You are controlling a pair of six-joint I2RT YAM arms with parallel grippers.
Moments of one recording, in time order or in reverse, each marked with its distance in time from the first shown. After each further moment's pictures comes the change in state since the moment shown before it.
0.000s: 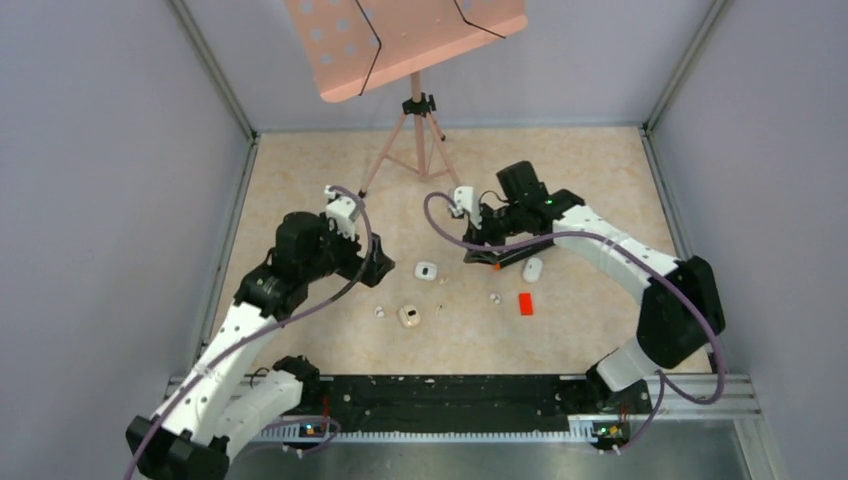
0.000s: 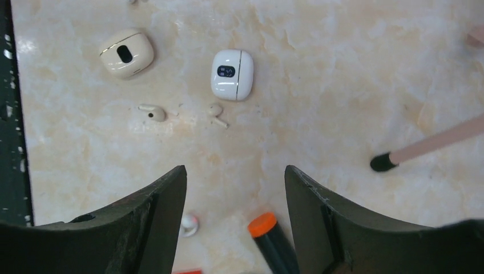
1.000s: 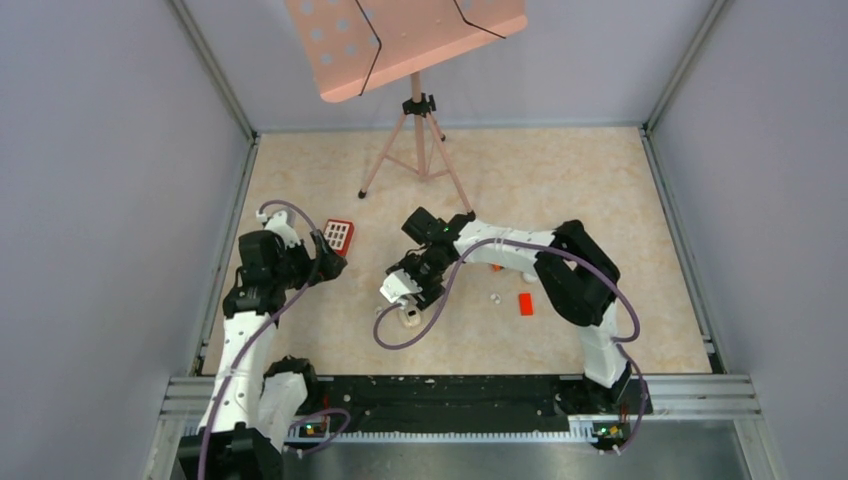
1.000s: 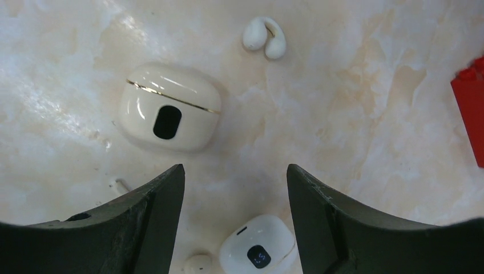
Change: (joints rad) left arm 0.496 -0.124 -0.223 0.024 0.028 -0.177; right arm 0.365 0.549 0.288 -0.074 0.048 -0.755
